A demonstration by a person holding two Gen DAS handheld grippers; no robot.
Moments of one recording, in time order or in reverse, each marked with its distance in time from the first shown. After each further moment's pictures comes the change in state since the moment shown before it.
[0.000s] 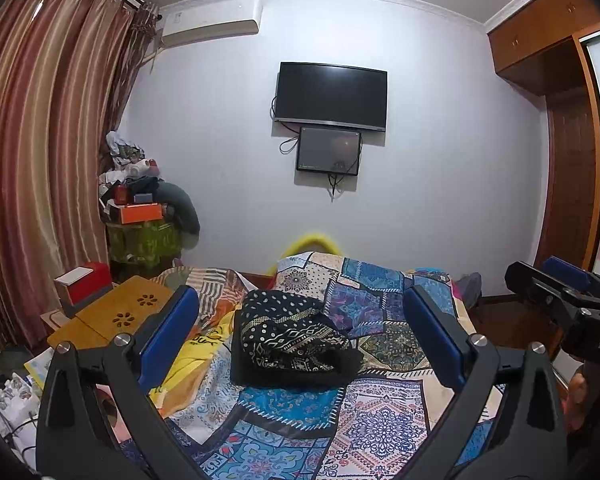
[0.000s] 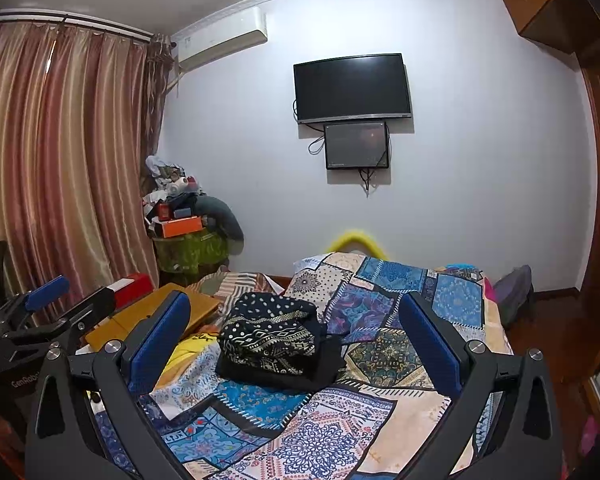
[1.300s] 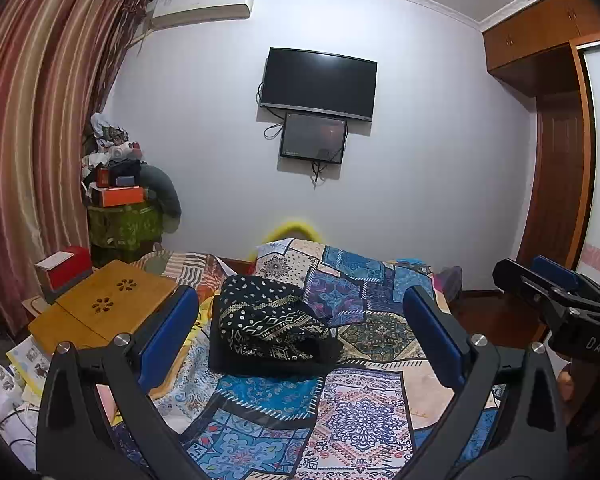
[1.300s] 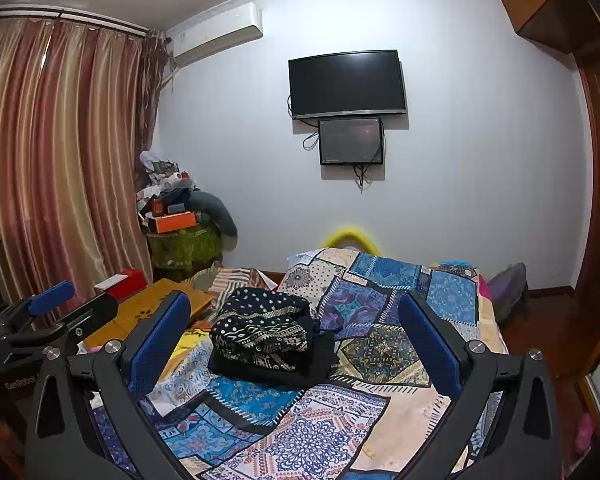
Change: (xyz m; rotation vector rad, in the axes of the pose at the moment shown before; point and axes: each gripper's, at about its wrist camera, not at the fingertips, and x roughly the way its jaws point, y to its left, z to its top) left arm 0.008 -0.002 -0.004 -0.032 0.051 -0.075; right arm 0.005 -0.004 -0.002 -0.003 0.019 -0.022
